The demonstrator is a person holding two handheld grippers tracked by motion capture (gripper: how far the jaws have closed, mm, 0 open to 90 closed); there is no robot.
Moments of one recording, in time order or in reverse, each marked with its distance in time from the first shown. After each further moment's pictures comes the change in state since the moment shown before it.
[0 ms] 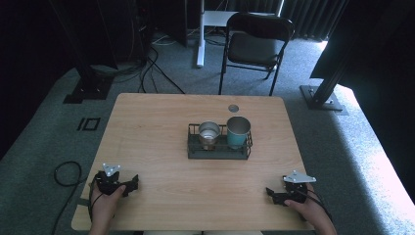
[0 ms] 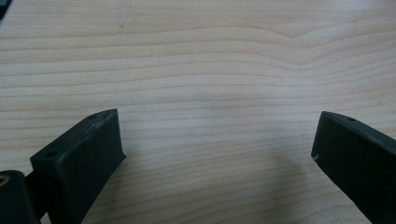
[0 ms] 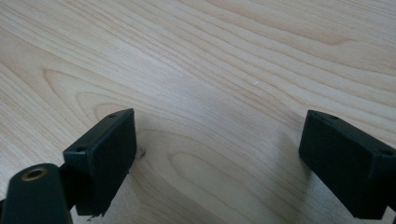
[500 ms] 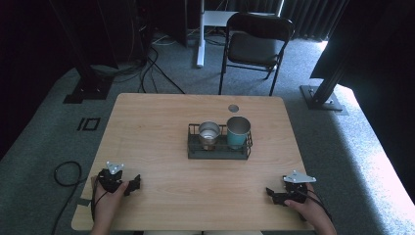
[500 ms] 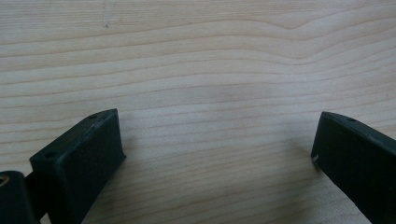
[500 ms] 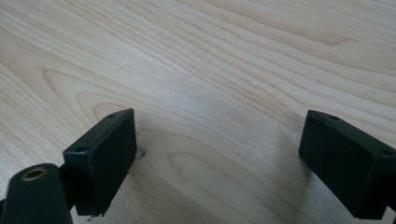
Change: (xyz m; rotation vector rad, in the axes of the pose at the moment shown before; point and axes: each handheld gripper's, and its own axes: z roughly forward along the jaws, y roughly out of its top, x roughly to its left) left arm -0.002 0.004 0.007 0.024 0.020 0.028; right arm 0.000 0.000 0.000 0.000 0.000 0.000
